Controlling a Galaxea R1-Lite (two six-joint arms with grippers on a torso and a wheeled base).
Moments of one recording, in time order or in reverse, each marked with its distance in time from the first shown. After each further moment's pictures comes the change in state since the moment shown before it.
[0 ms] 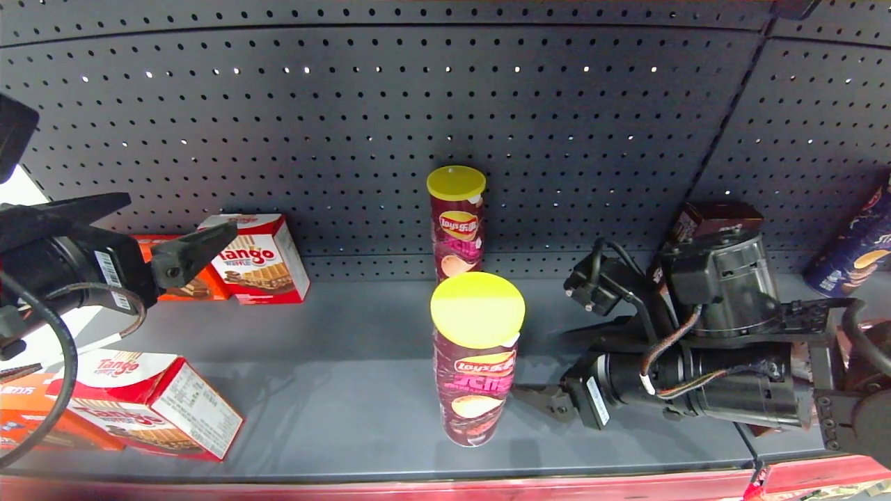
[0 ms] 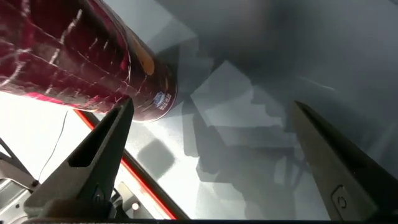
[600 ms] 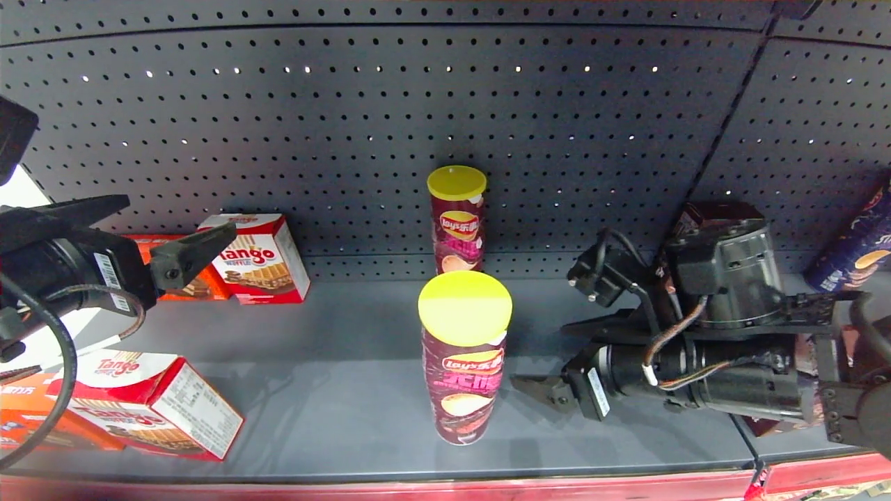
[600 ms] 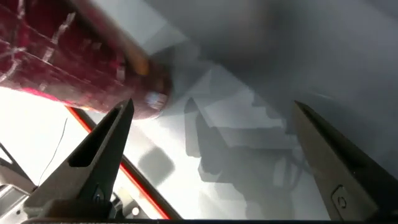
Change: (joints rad) left arm 0.003 -0.002 0.005 0.000 0.001 -0.002; right arm -0.014 -0.021 -0.009 -0.001 -0.001 0.003
